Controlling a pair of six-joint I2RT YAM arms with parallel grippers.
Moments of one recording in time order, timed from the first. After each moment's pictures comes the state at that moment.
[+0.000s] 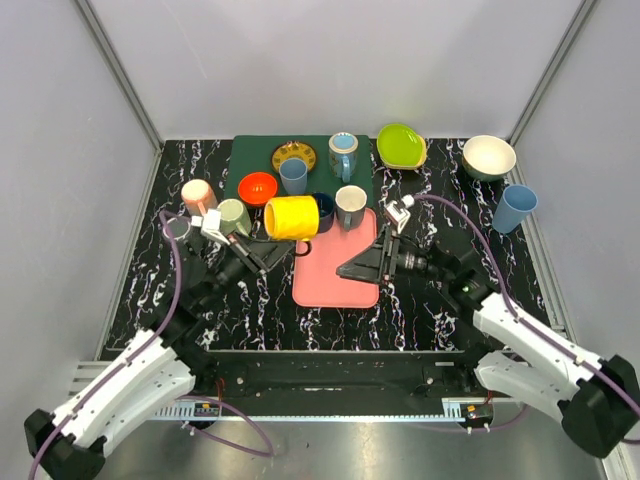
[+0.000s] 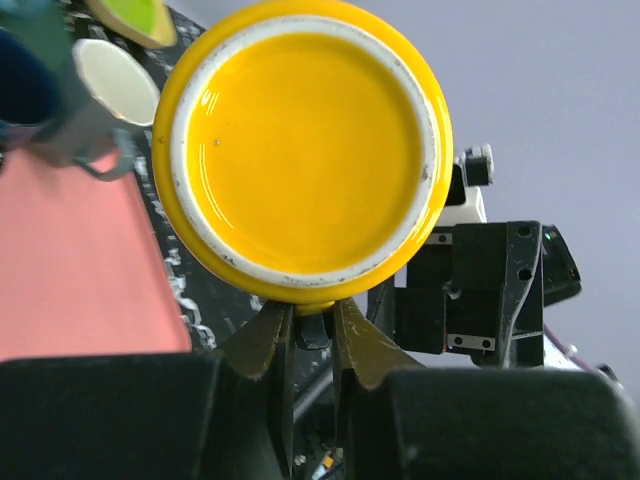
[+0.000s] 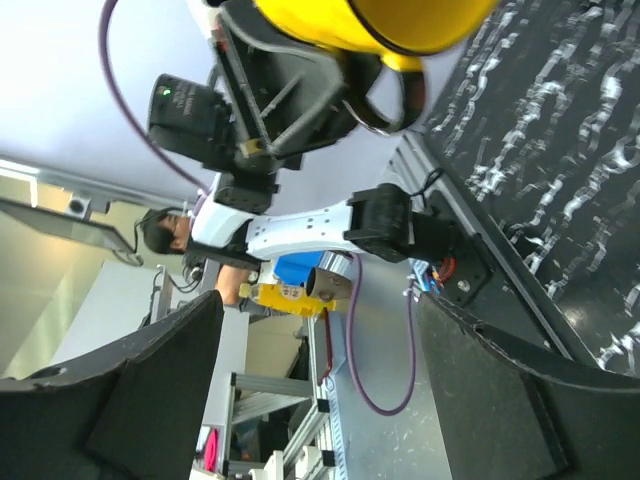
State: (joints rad) left arm -0.62 0.55 0.49 0.09 0.08 -1.00; right arm 0.60 0.91 0.58 0.33 -0.73 1.18
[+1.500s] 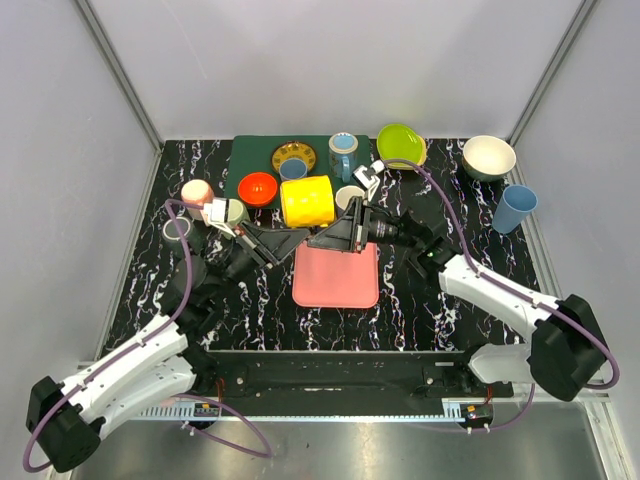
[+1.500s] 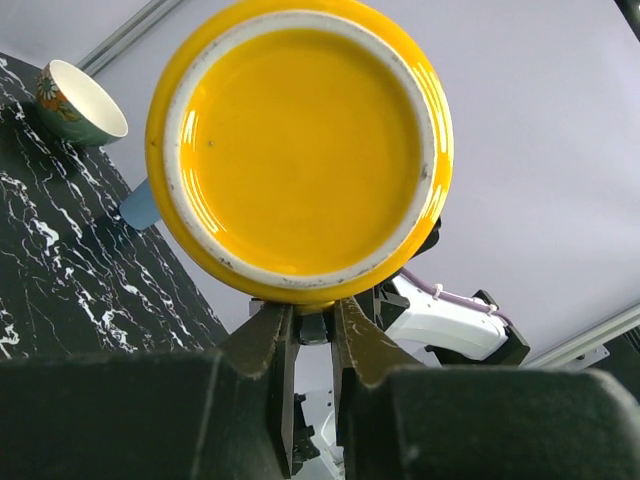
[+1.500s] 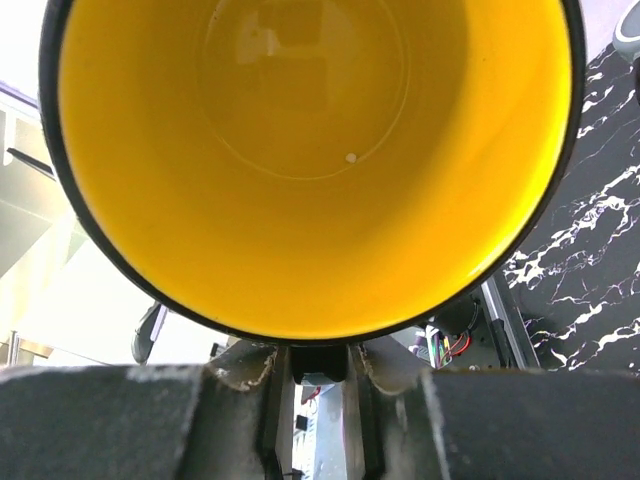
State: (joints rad) left arm -0.72 0.74 0.49 0.58 0.17 -1.11; right arm 0.68 1.29 0.86 0.66 -0.79 1.17
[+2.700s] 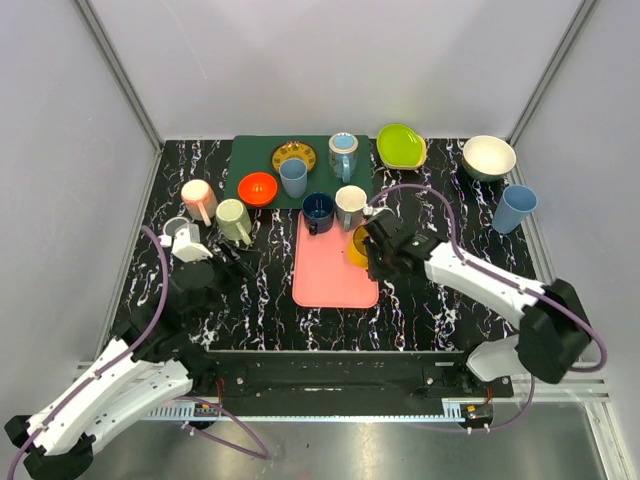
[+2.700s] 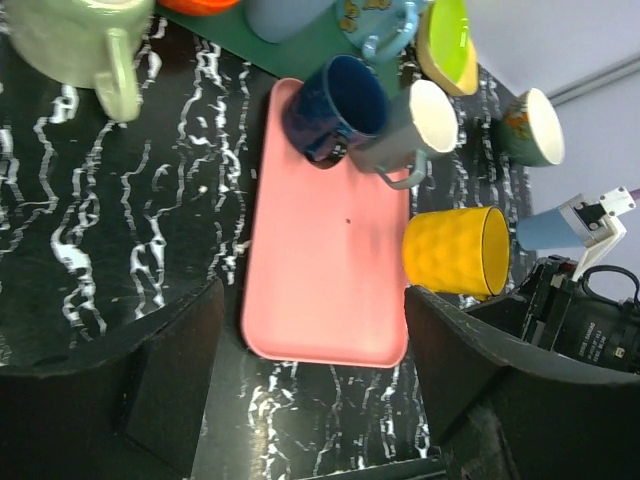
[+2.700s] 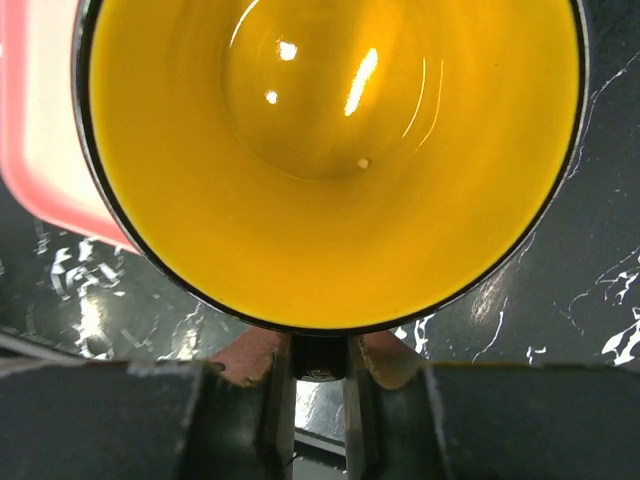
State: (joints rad) left arm -0.76 0.51 0.67 -0.56 -0.47 -0.93; right arm 0.73 1.36 0.99 -0.63 0.10 0.46
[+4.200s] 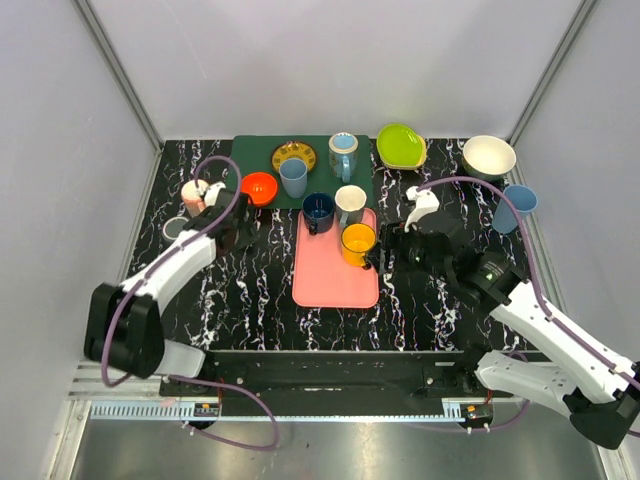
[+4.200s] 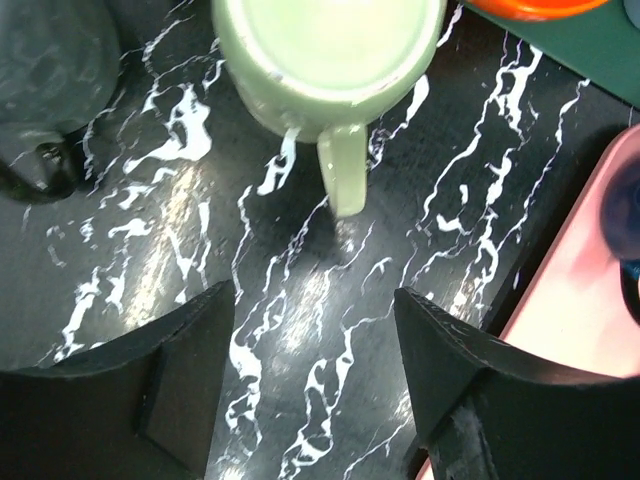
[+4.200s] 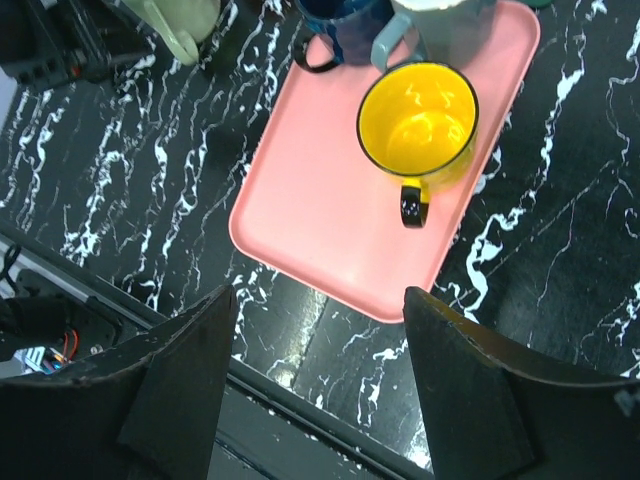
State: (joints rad) left arm -0.31 1.35 0.93 -0.54 -0.36 -0.67; right arm 0.76 0.95 1.03 -0.60 0.11 0.49
